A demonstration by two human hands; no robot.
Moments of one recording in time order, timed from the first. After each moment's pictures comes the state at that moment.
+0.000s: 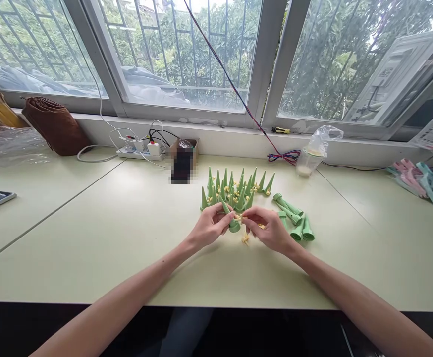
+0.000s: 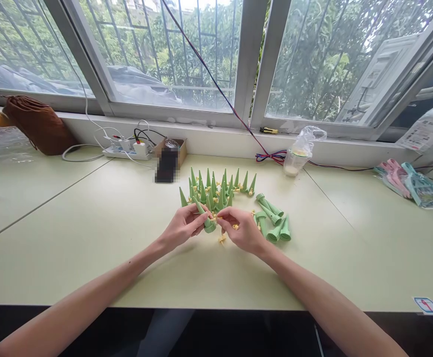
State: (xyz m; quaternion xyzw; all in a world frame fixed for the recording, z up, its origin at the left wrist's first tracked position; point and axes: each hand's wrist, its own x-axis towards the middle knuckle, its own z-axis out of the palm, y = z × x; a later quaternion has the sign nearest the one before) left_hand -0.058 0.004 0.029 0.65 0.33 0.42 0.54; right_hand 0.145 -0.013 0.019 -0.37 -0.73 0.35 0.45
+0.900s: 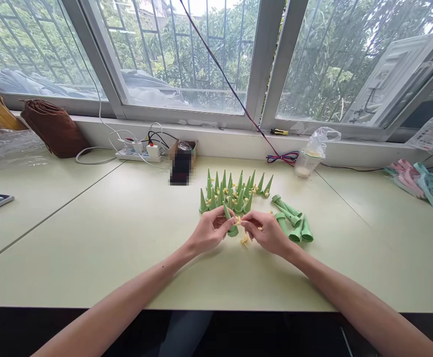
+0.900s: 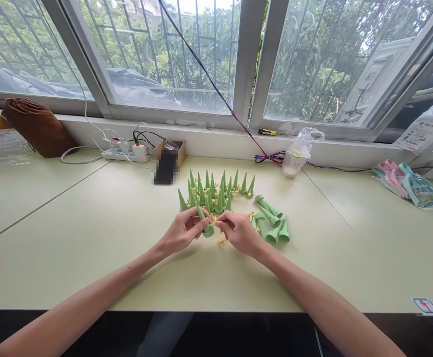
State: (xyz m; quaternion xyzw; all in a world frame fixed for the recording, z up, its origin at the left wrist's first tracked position) left_hand -0.058 0.002 0.026 0.70 0.33 0.41 0.48; right_hand 0.145 -0.012 0.018 -0.40 -0.76 0.30 0.41
